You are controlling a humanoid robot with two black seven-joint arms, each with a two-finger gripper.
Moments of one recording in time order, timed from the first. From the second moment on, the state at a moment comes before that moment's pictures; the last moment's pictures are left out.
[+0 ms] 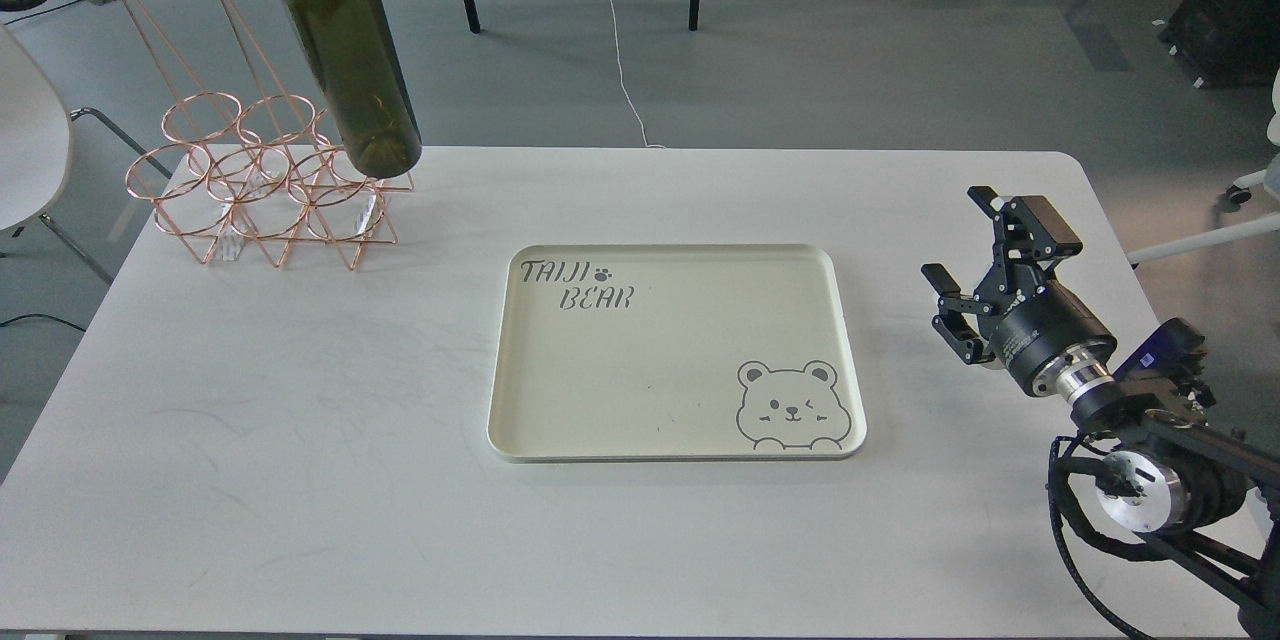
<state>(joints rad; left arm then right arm) -1.11 0.84 -0.71 -1.07 1.85 -0.26 -0.49 0.41 -0.69 0.52 1.40 -0.17 -0.12 0.49</state>
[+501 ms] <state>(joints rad) -1.10 0.84 -0.64 -0.95 1.85 -0.20 -0.49 0.42 -0.67 0.52 1.39 -0.17 -0.12 0.49</state>
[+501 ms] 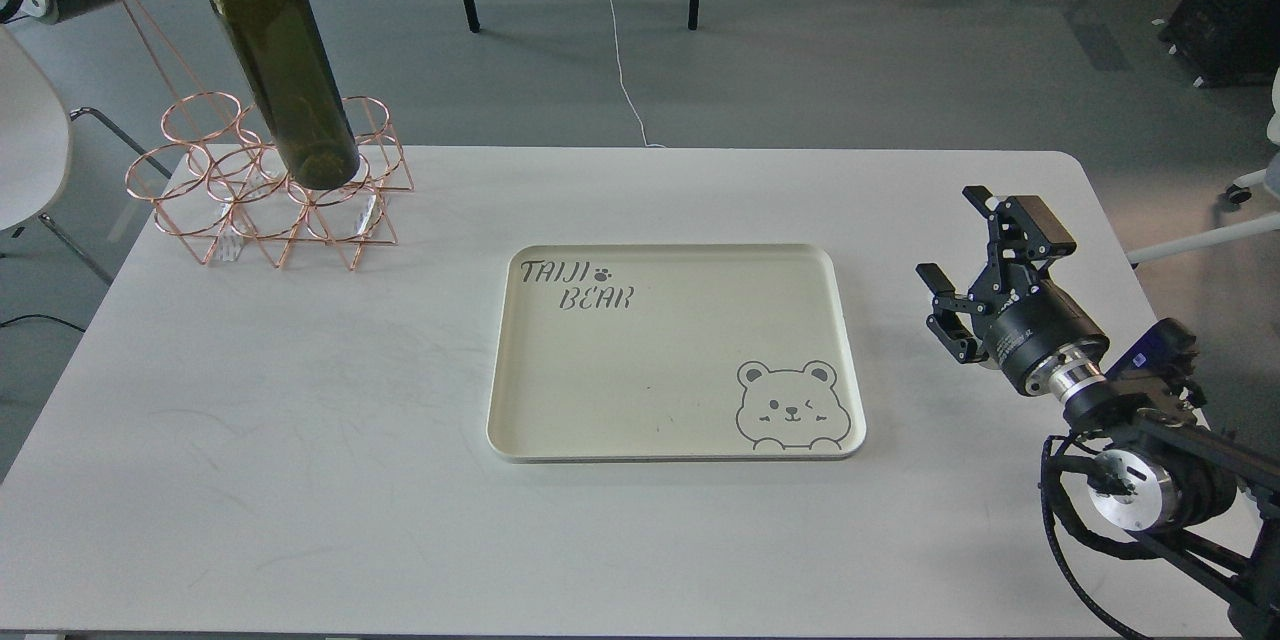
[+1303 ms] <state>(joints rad) -1.10 0.82 -0.62 -0.92 1.84 -0.18 -0.49 0.41 -0.67 0.51 1.39 -0.17 -0.12 0.49</state>
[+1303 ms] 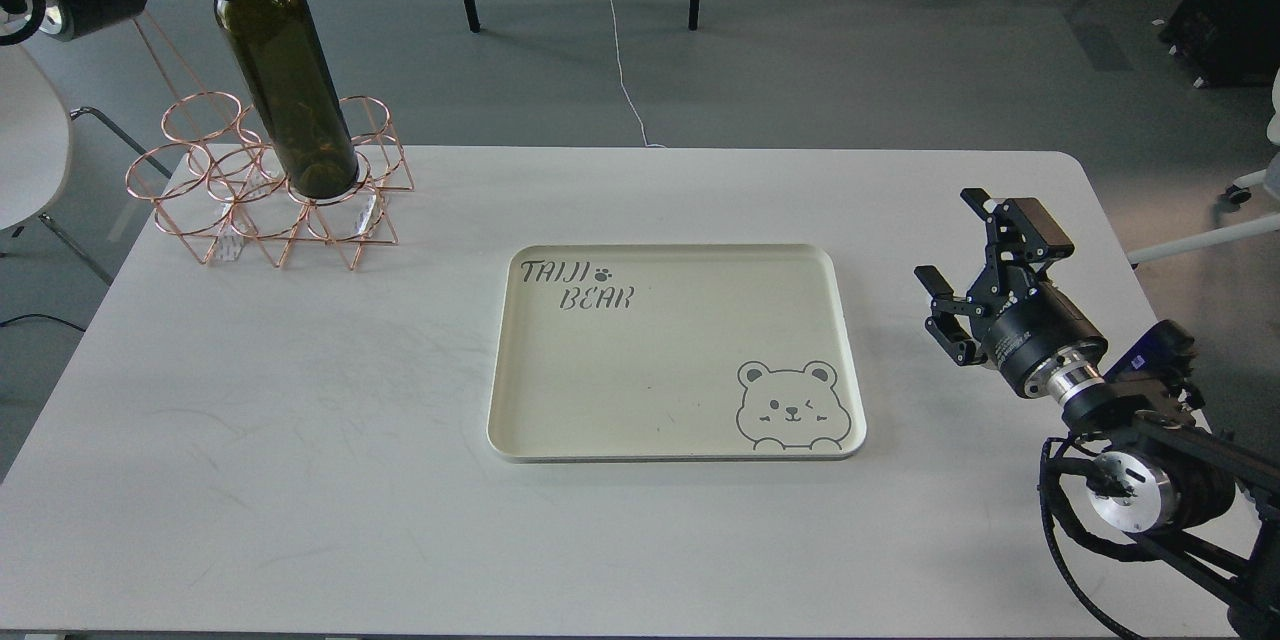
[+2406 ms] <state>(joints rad) -1.07 0.74 -0.49 -0.78 1.74 -0.10 -0.49 0.41 -0.67 0.51 1.40 -0.17 -0.12 0.49</state>
